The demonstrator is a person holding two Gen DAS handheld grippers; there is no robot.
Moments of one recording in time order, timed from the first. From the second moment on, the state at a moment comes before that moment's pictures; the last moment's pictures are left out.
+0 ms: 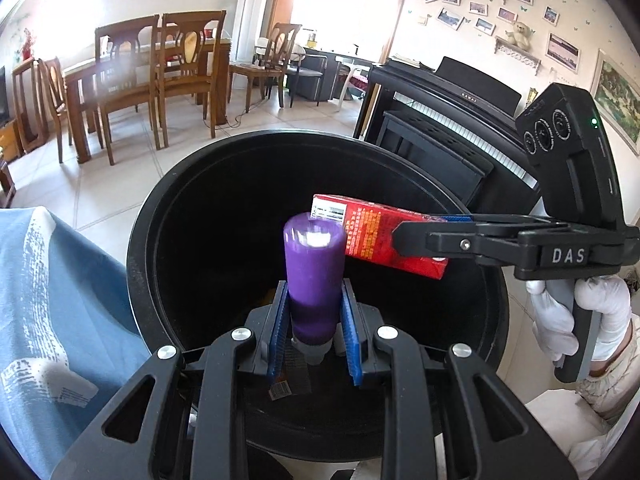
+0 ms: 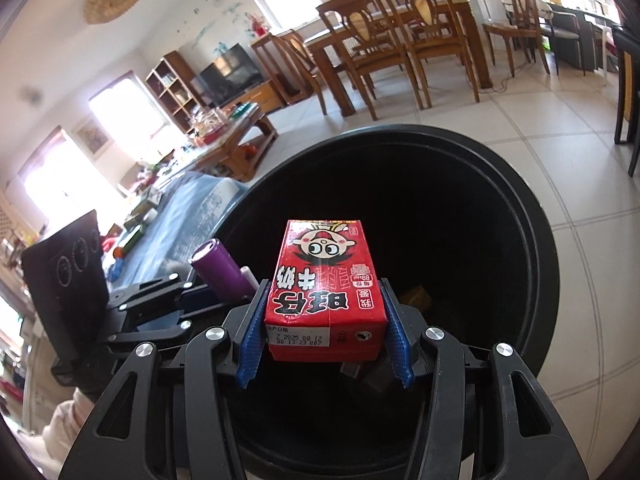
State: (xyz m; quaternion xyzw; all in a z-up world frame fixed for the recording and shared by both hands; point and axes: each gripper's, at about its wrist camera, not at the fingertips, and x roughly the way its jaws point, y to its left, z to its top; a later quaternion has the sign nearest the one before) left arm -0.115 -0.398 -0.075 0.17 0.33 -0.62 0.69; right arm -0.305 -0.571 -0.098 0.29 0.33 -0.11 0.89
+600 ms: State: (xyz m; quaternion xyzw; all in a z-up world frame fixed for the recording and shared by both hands) left arm -0.118 -0.357 -0.052 0.17 0.29 -0.59 0.73; right arm -0.293 -0.559 -0.087 0.28 0.33 -0.11 0.89
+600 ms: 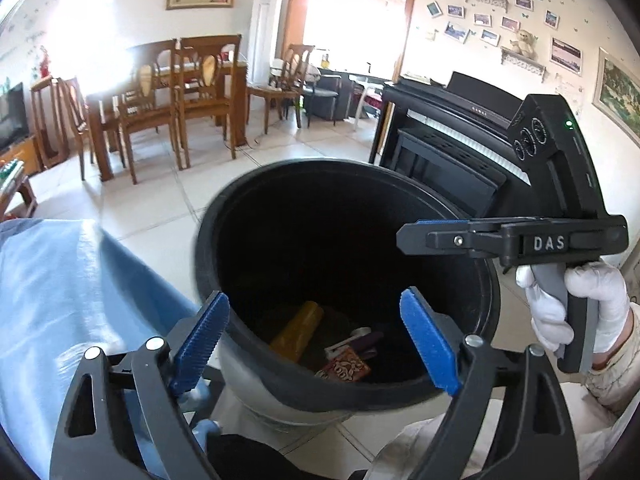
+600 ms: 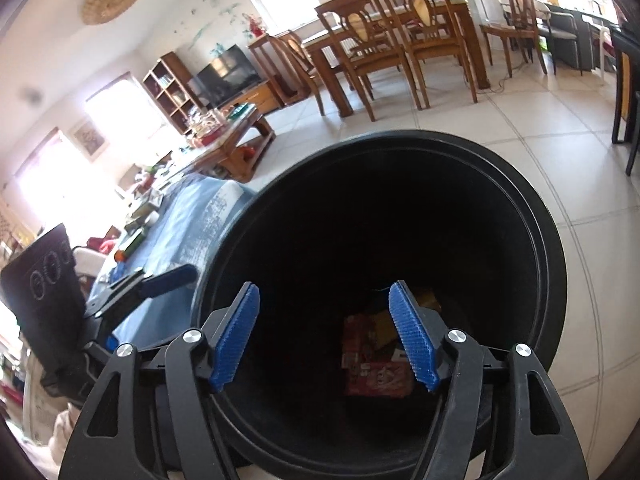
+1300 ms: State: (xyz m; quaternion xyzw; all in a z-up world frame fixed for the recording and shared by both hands) left arm -0.012 -0.179 -0.025 0.07 0.32 -0.41 0.85; right arm -0.142 -0.414 -0.038 0.19 0.36 0.03 0.91
